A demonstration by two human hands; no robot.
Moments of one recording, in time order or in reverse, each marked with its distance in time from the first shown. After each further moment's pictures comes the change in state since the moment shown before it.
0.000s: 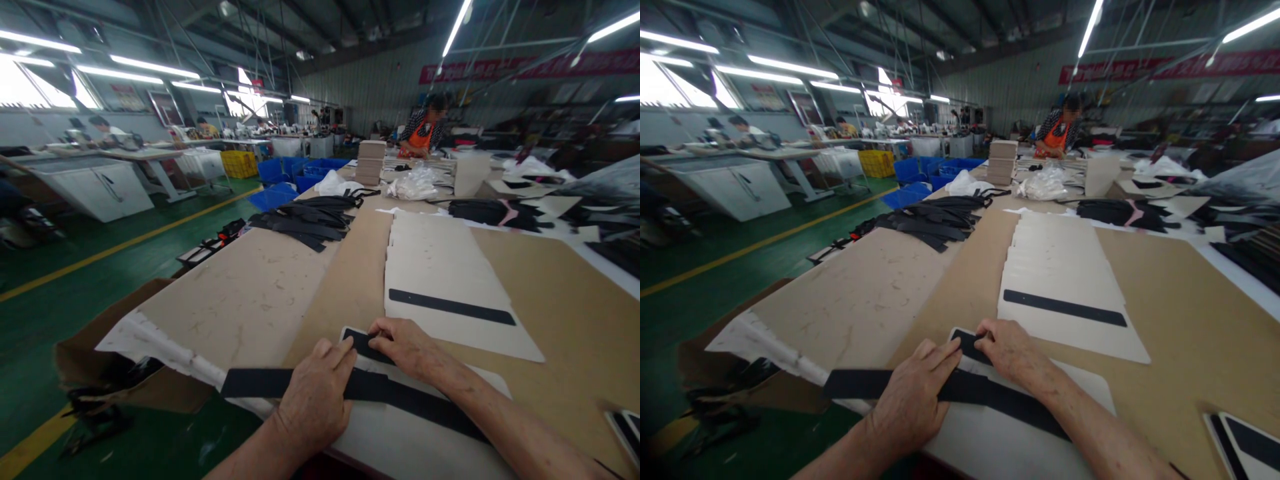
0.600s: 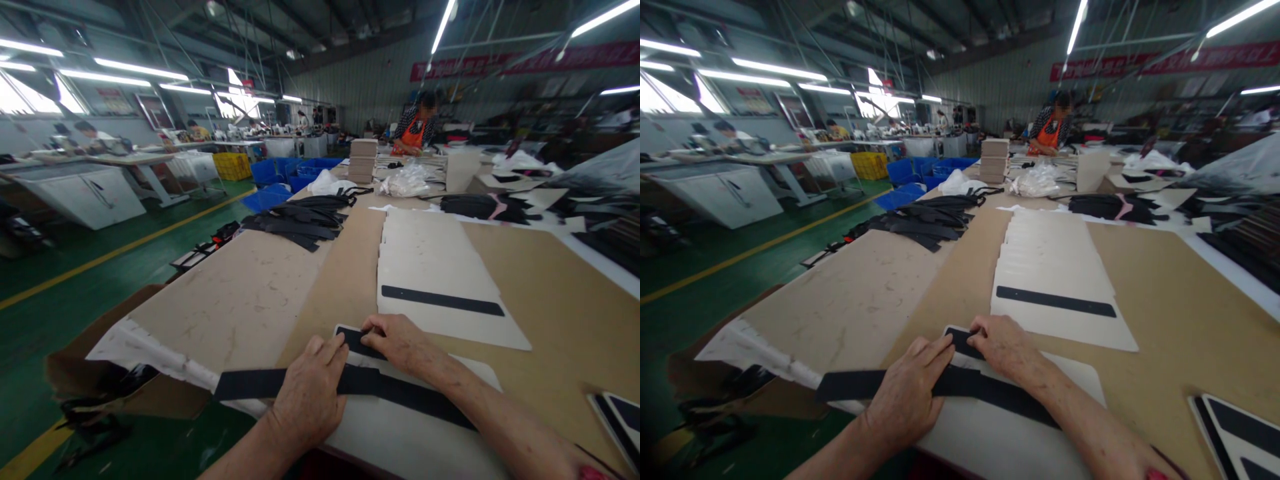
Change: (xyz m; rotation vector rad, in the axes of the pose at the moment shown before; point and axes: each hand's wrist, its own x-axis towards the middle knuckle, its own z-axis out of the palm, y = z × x) left_hand 0.001 0.002 0.000 0.043 -0.009 -0.027; right_hand -0.002 -0.001 -0.004 -0.024 0.027 -0.030
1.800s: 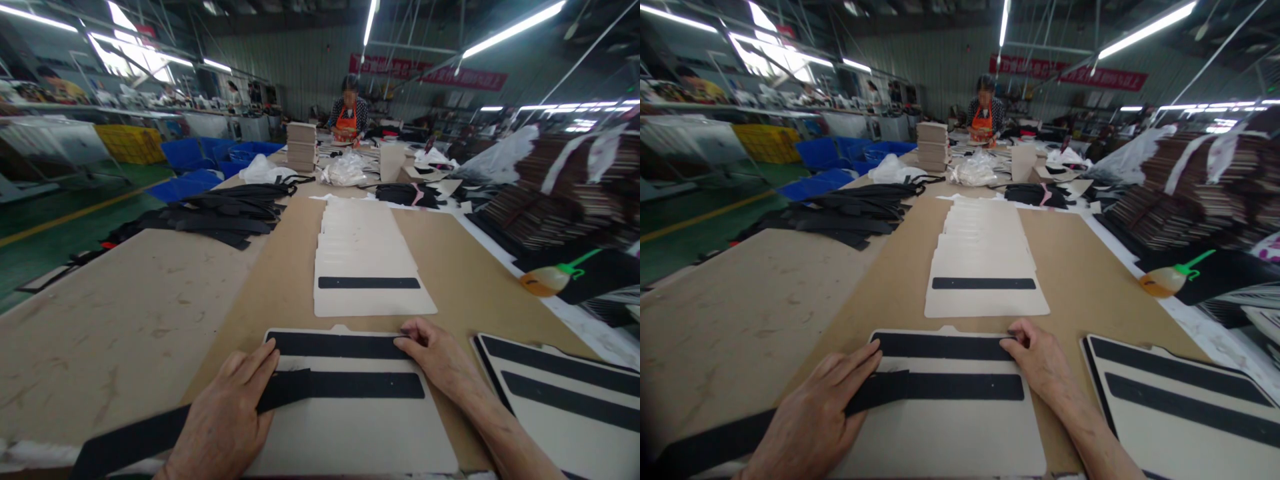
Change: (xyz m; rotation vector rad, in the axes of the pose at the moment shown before) left_hand 0.005 -0.020 0.015 0.246 0.238 0.197; right_hand -0.115 0.099 -0.033 0.109 0.447 0.494
